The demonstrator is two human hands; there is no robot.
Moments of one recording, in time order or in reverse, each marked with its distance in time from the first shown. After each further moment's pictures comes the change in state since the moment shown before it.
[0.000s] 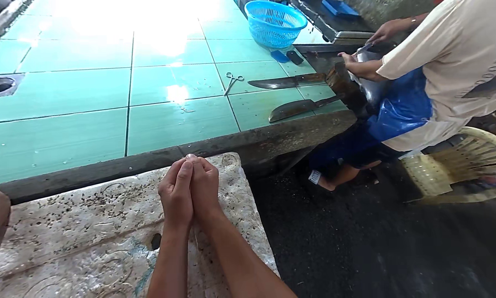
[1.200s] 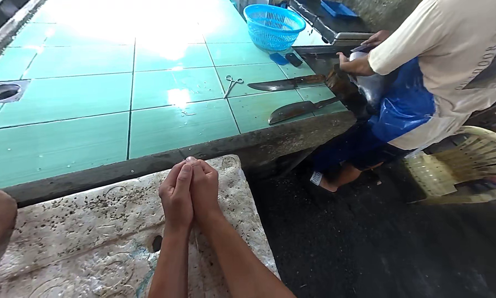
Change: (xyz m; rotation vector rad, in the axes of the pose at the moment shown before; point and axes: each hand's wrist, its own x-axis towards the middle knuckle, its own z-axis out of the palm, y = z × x) left_hand 0.001 0.002 0.001 0.008 0.004 0.006; right_hand 0.000 -0.001 0.001 0.019 0.007 0.008
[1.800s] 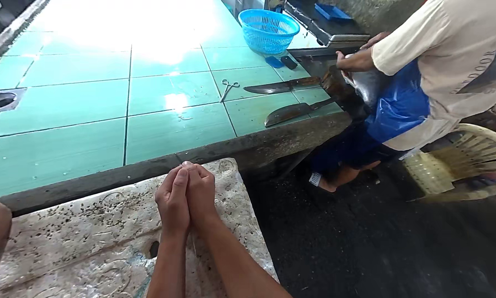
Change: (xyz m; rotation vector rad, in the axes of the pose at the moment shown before) left_hand 0.000 0.000 0.000 0.014 0.002 0.003; right_hand -0.001 -0.001 0.000 0.042 -0.006 0.005
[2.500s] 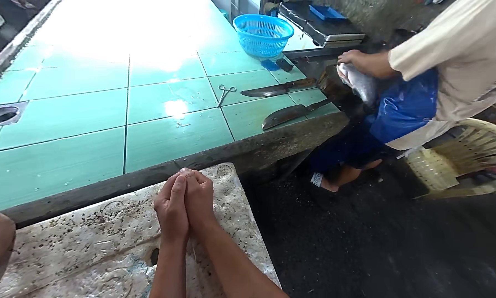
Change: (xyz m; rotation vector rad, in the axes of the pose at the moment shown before) left_hand 0.000 0.001 0.002 -0.009 0.014 0.018; right_hand 0.002 0.001 0.002 0.020 0.001 -0.023
